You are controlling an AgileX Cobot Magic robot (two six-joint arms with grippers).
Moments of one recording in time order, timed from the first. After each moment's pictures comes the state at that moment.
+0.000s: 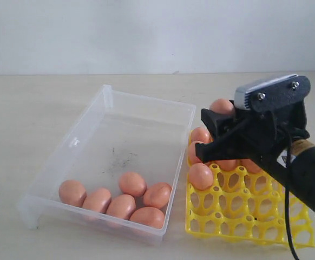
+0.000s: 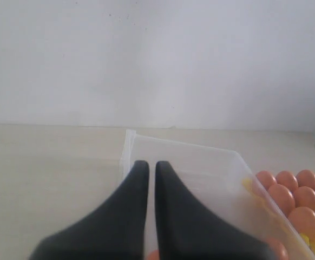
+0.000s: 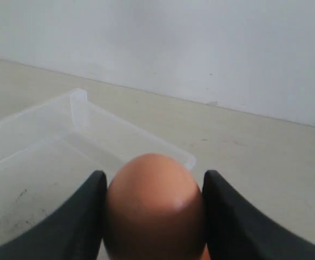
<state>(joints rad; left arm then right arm) -0.33 0.00 0.00 0.20 0.10 -0.37 0.64 1.52 -0.36 0.26 -0.90 -0.14</state>
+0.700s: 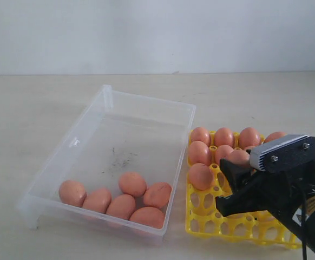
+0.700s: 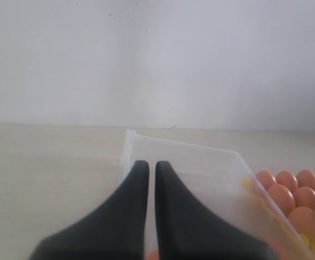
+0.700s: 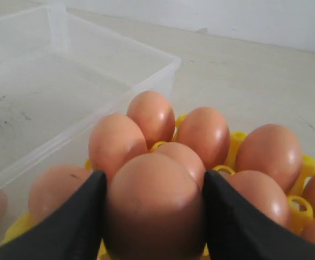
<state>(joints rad) -0.33 0.00 0.00 0.20 0.10 -0.37 0.64 1.76 -0.17 0.24 -1.20 -0.04</state>
